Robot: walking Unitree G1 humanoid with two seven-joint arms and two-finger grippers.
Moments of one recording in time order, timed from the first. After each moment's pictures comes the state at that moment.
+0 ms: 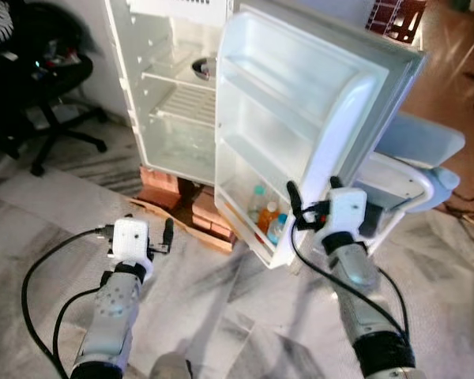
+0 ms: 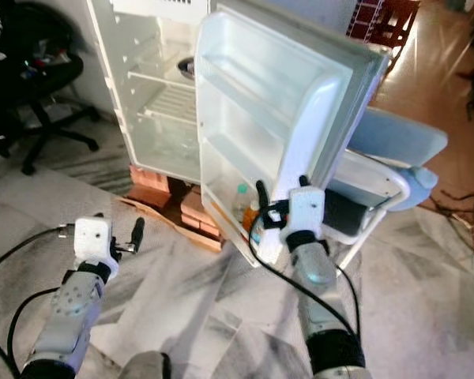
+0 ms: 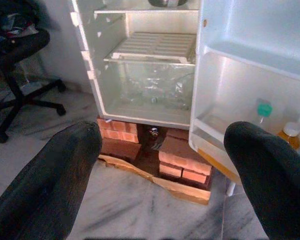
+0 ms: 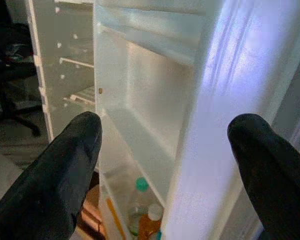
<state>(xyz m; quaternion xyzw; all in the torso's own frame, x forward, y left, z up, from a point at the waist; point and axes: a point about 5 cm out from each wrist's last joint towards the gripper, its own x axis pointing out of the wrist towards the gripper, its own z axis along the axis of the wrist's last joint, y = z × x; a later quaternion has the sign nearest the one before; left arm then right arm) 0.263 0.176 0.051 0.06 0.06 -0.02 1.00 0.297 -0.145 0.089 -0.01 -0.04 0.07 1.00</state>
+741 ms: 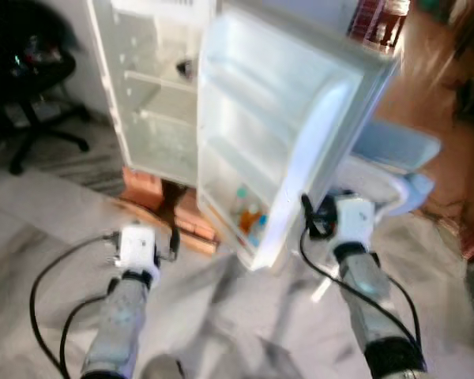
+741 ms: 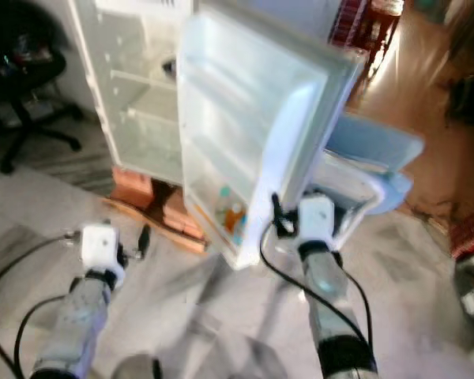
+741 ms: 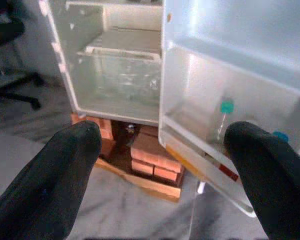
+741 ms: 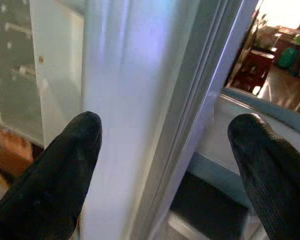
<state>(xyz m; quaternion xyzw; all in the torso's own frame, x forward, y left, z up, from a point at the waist) 0.257 0.169 0.046 0.05 0.07 -0.03 1.00 0.292 -0.166 0.073 -0.04 -0.01 0.03 1.00</state>
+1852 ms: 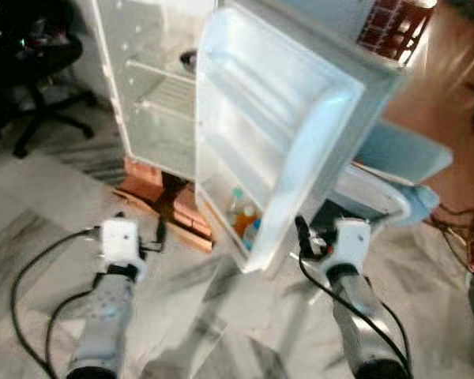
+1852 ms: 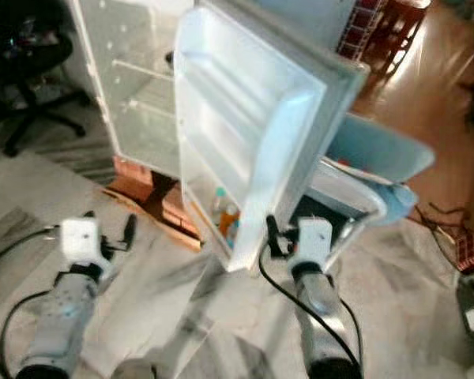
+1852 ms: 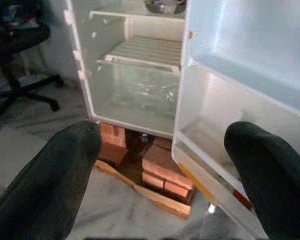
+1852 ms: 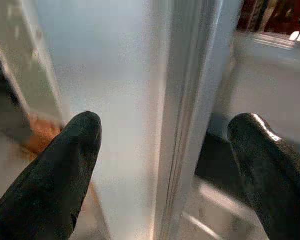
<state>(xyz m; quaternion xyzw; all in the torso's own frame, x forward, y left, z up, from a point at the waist) 0.257 0.185 0.055 0.04 0.04 -0.01 1.00 0.274 -0.154 0.053 0.05 0.04 0.03 1.00</state>
